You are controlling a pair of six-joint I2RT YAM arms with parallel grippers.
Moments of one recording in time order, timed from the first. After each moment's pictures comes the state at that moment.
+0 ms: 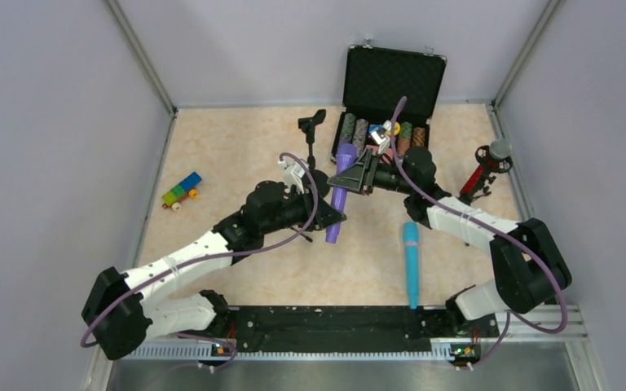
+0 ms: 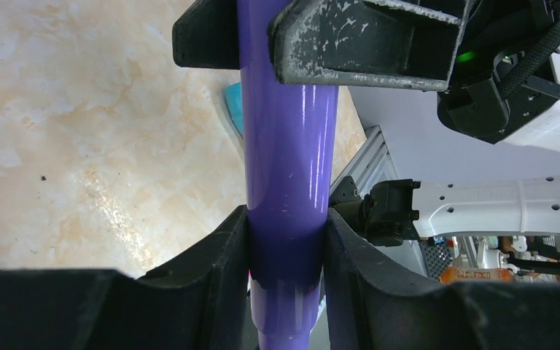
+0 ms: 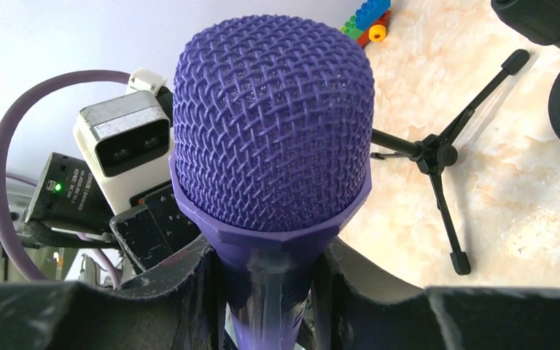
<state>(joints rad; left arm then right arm) -0.79 1.12 0.71 0.12 0.28 -0.85 0.49 1.43 0.78 0.63 -0.77 1.08</state>
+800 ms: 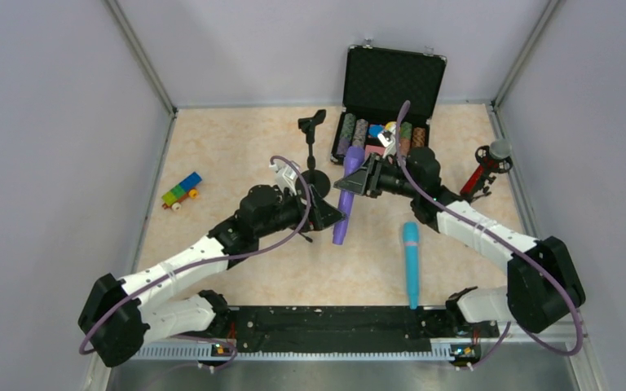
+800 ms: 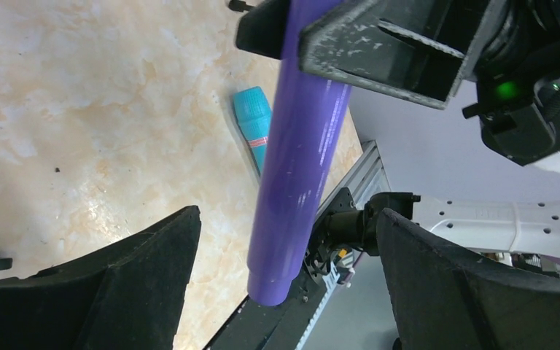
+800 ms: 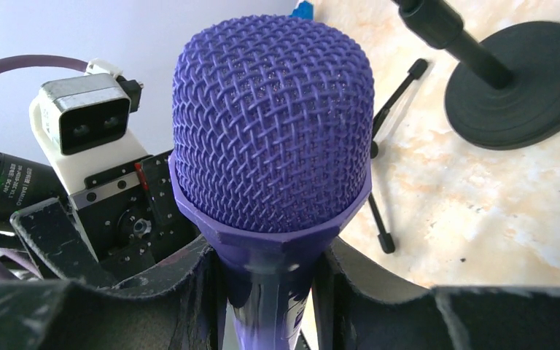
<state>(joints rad) -0.76 1.07 0.65 0.16 0.27 -0.90 0.49 1.34 0.79 0.36 -0.65 0.85</state>
